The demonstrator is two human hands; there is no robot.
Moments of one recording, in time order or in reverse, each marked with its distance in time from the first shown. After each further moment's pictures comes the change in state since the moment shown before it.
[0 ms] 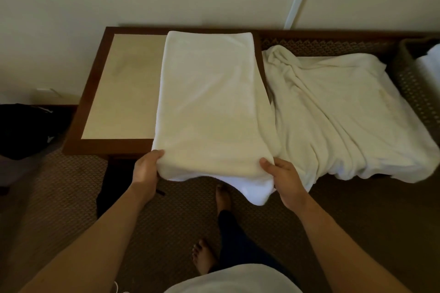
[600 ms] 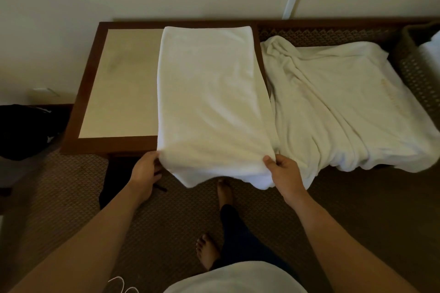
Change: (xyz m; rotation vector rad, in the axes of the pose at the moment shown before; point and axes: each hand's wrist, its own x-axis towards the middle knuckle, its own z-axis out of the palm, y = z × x) left_hand 0.007 -0.005 -0.008 0.216 -0.044 -0.043; right_hand 0.014 0.027 -0.007 -0.264 0.182 -0.149
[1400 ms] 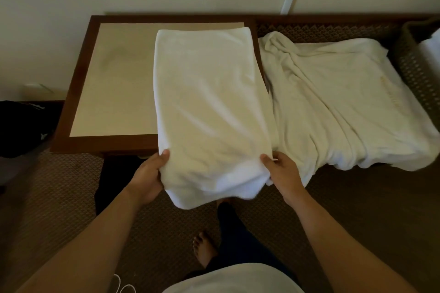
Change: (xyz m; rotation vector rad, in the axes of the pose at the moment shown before) left_hand -0.008 -0.009 0.011 -0.207 -0.328 -0.052; right_hand 0.012 0.010 -0.008 -0.056 -0.005 0.071
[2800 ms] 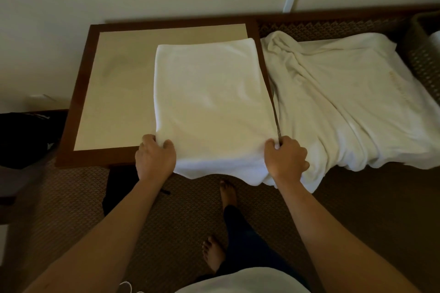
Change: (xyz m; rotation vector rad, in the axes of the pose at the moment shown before) left_hand 0.033 0.045 0.027 0.997 0.652 0.323; right_hand 0.033 -0.044 0.037 -0.532 0.446 -0.009
